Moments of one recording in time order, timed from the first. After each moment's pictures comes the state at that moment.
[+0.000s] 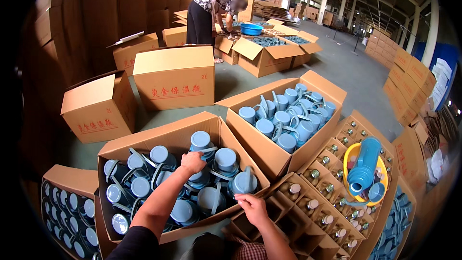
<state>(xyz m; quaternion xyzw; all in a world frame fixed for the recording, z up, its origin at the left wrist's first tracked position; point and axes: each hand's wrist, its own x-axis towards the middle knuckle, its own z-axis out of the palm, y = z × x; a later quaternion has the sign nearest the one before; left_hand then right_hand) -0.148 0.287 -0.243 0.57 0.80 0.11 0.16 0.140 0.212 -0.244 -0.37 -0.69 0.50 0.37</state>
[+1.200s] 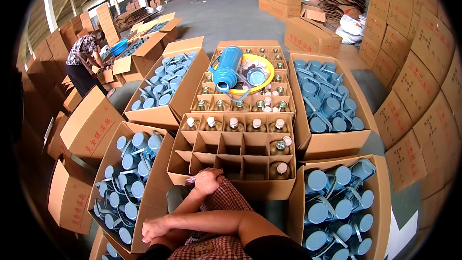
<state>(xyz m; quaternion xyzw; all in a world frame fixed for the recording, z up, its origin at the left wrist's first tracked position) 0.195 0.013 -0.231 0.90 0.37 0.13 0.18 0.075 -0.057 -0.173 -0.01 -0.80 0.56 0.22</state>
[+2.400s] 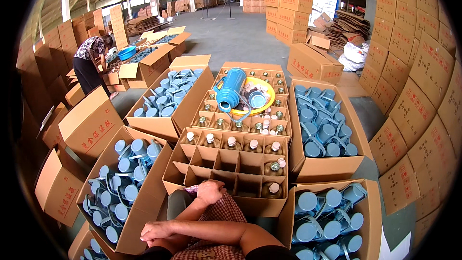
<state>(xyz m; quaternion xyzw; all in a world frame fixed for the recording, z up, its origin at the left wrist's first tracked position) 0.222 0.005 -0.218 0.90 0.40 0.06 0.18 0.111 -0.068 -0.173 -0.01 -0.74 0.65 0.19</state>
